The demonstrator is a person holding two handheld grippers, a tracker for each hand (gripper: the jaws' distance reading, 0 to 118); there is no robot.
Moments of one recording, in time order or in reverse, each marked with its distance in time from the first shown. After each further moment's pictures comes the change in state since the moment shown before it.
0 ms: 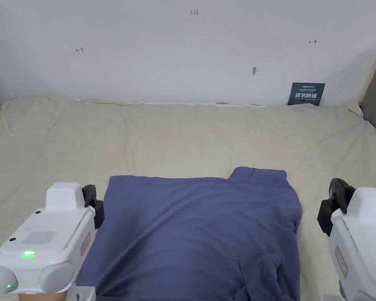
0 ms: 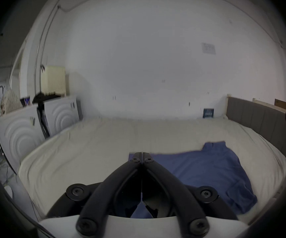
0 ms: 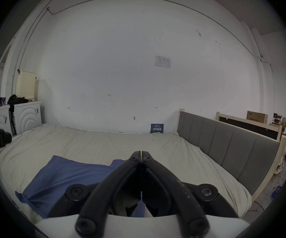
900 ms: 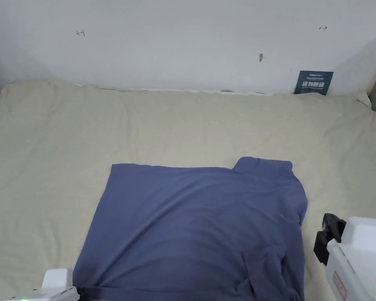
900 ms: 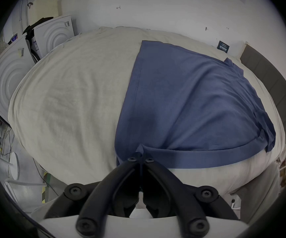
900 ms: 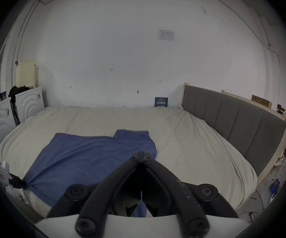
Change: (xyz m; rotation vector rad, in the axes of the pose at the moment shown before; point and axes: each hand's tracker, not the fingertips) left arm -0.056 -0.165 -0.029 -0.633 -0.016 0.064; right arm 0.001 -0.059 -0.009 -0.245 0.044 -0.013
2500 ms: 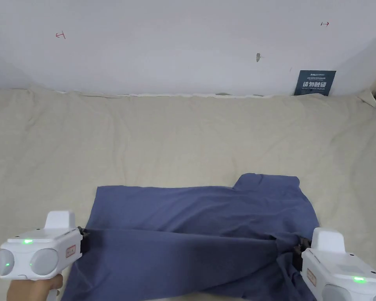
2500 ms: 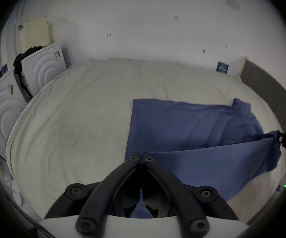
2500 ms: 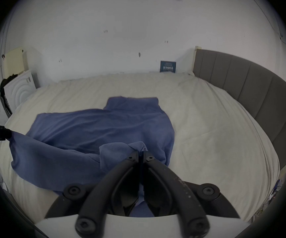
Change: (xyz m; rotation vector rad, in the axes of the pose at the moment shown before) left arm 0.028 0.203 -0.075 0.158 0.013 -0.098; right arm -0.015 -0.025 -0.205 -0.312 0.023 -0.013
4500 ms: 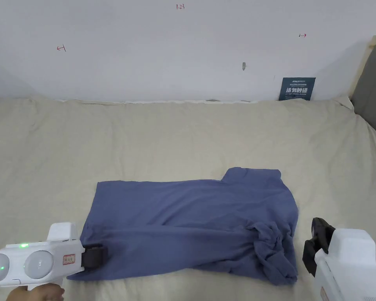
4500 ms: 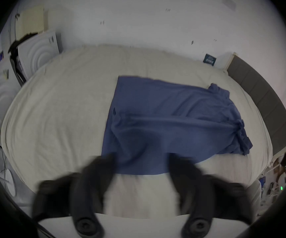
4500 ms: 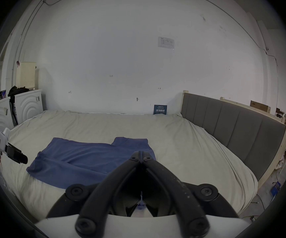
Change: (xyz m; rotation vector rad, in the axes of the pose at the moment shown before) left arm 0.000 -0.050 0.067 -0.136 -0.124 0.084; right arm 0.002 -0.030 0.194 0.400 -0.041 0.027
